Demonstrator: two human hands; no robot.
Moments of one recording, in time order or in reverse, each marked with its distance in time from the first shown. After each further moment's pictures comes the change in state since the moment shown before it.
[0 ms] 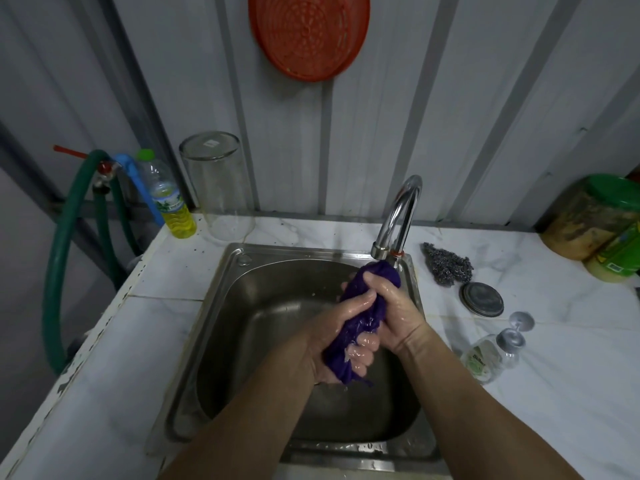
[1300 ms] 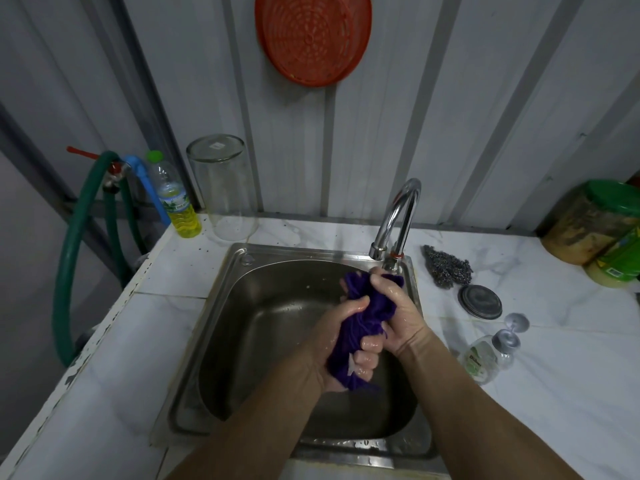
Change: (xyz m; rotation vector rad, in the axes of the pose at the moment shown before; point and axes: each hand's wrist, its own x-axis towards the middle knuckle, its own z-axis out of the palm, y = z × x) left_hand -0.001 -0.017 0.011 -0.084 -0.065 0.125; right_hand -0.007 0.001 0.002 0.150 -0.109 -0.093
